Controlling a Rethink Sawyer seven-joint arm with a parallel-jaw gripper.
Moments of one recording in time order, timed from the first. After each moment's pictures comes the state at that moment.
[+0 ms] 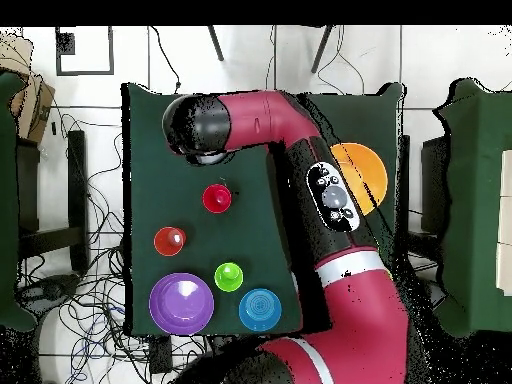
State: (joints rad) arm -0.40 -0.56 0.59 1.29 -0.36 0.90 1.52
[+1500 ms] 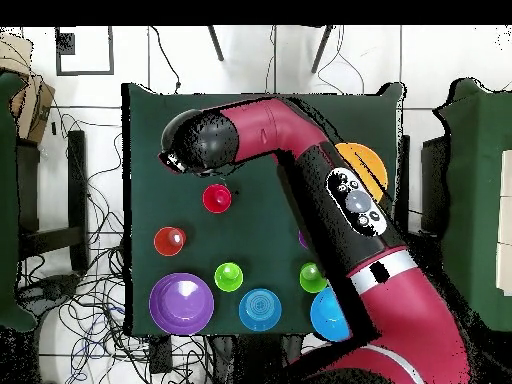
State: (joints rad) arm -0.59 -0.59 0.88 1.46 -0.47 0.90 1.19
